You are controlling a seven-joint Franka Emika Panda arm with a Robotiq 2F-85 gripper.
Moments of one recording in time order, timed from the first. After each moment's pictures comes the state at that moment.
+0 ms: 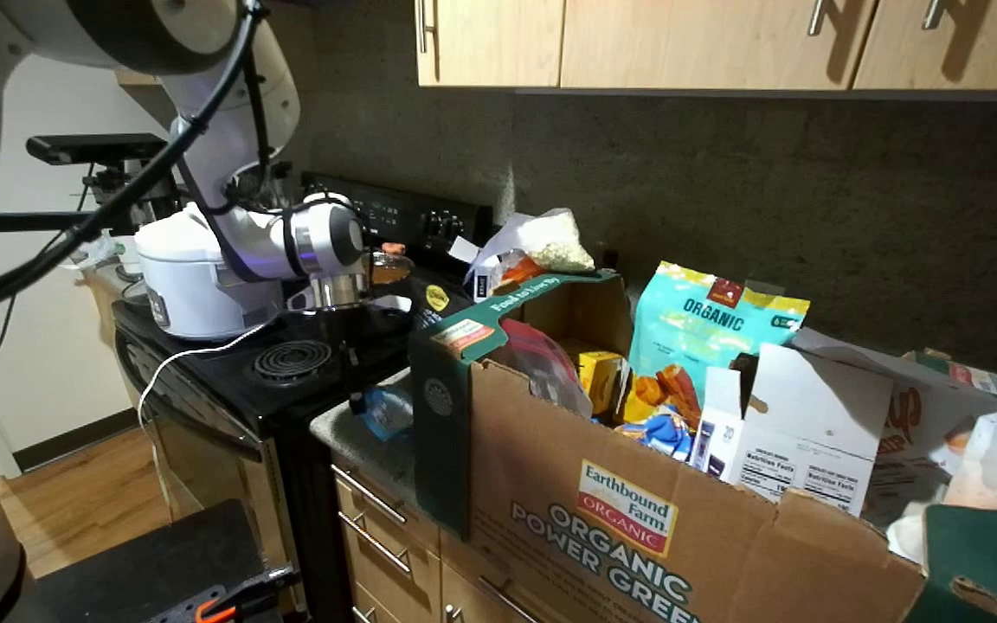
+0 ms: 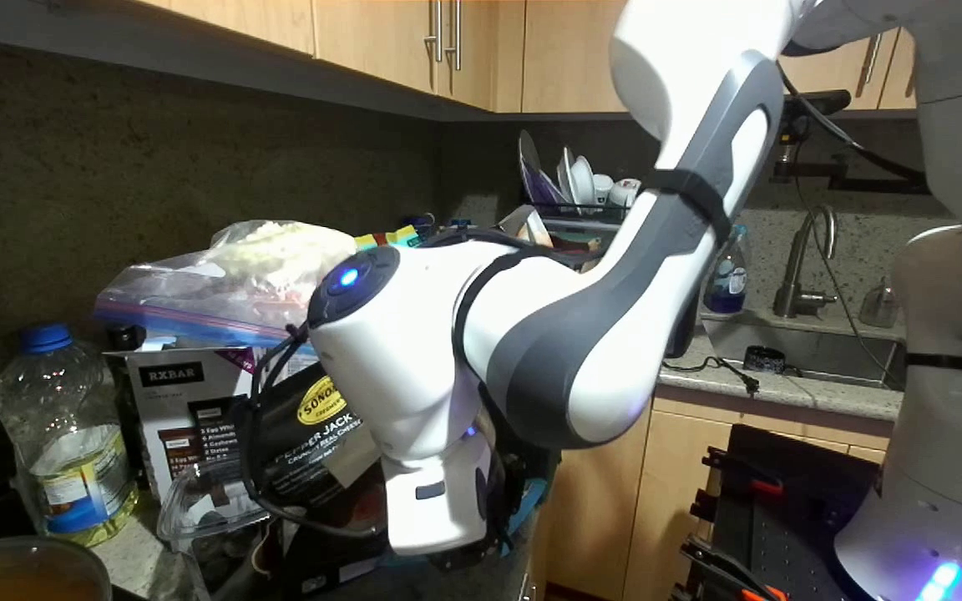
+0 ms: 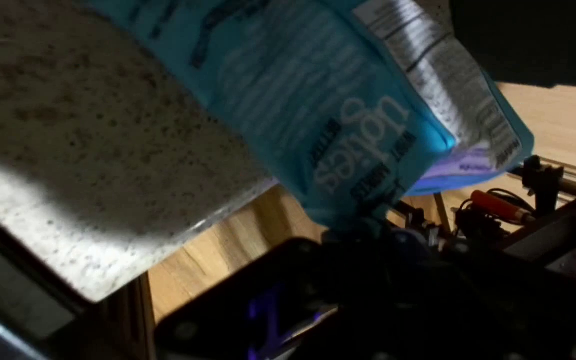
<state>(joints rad) 0.35 0.36 0.35 -2.16 -0.42 2.11 -1.94</state>
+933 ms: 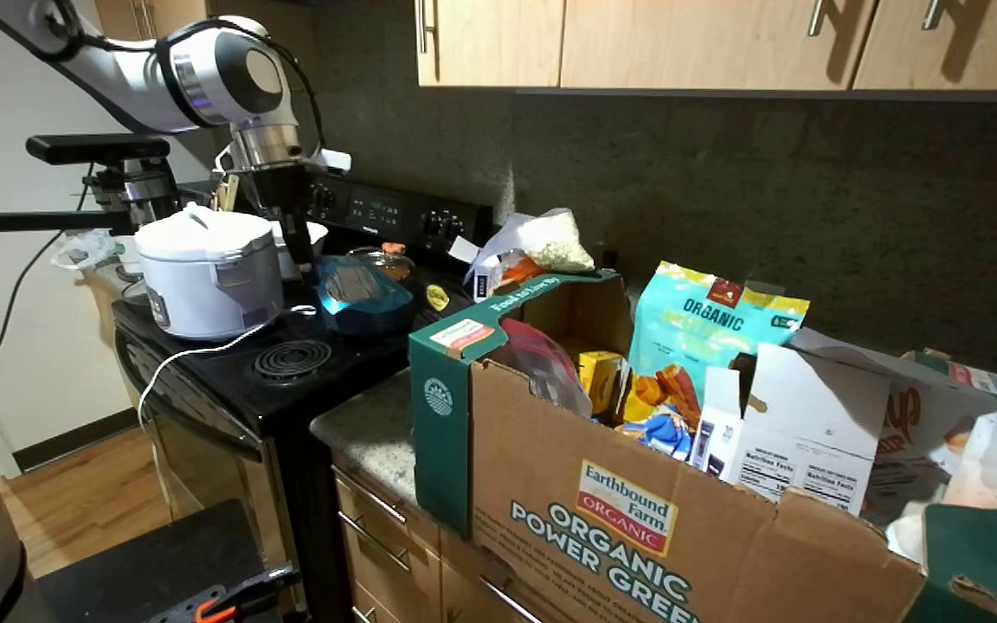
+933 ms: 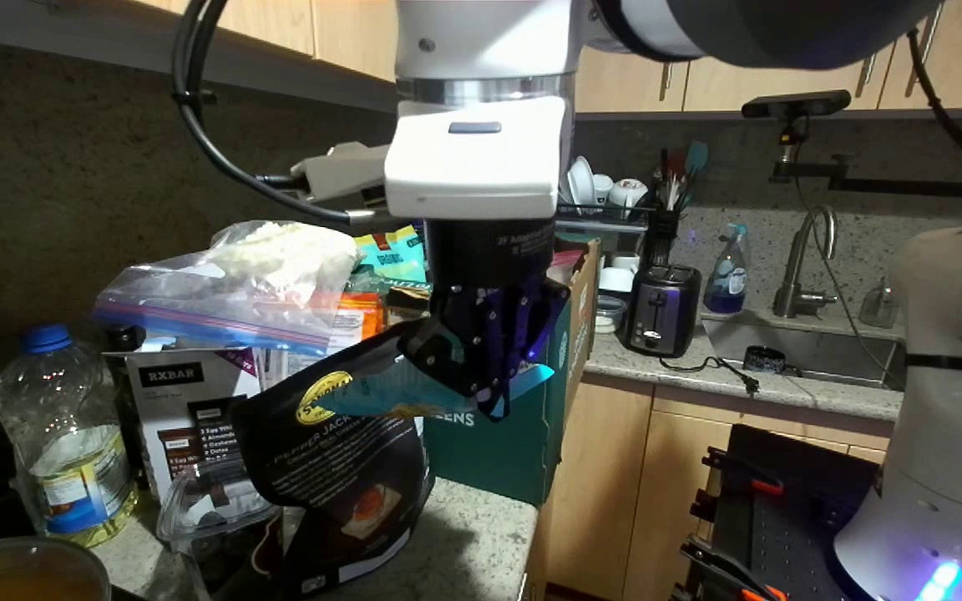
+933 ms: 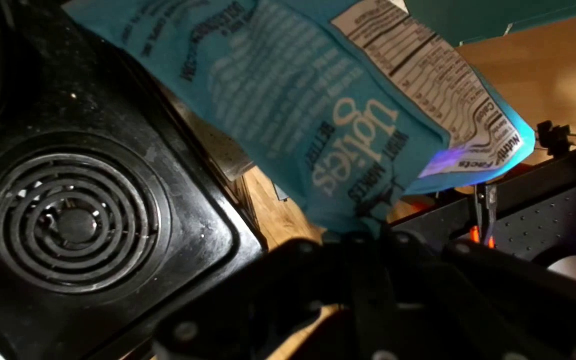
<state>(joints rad) 0.39 -0.11 0.43 -2.16 -0.17 1.98 -1.94</state>
